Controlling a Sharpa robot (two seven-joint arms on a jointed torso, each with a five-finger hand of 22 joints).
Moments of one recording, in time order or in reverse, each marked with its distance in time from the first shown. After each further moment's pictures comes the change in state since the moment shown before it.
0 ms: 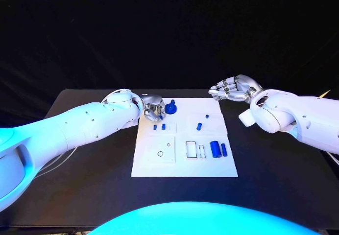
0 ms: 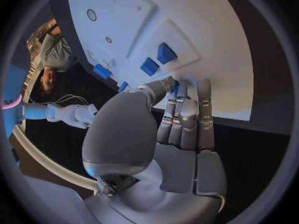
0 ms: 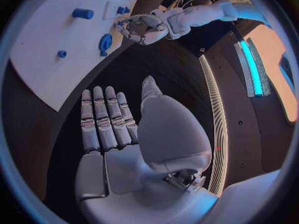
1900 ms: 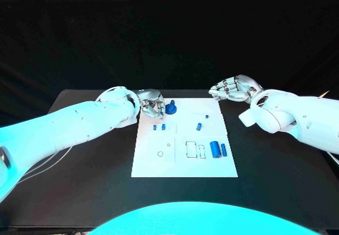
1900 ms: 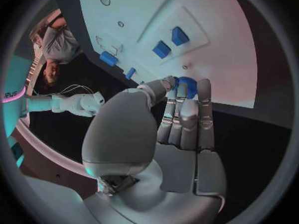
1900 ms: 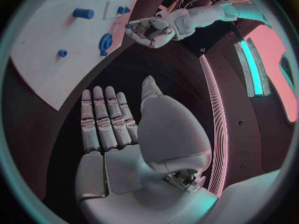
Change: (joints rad) left arm 0.012 -0.070 0.024 0.108 0.056 -0.055 -0.005; left_hand 0.000 0.000 0.000 0.000 0.000 0.000 0.000 0.025 -0.001 -0.013 -0.002 0.020 0.000 0.000 0.000 0.000 0.001 0.000 0.000 0.000 0.000 0.000; right arm 0.000 -0.007 0.000 0.004 0.000 -0.002 -0.003; right_hand 0.000 0.000 0.000 0.000 0.000 -0.002 0.002 0.000 0.000 0.000 0.000 0.000 0.000 0.000 0.000 0.000 0.001 0.000 0.000 0.000 0.000 0.000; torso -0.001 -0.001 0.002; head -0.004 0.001
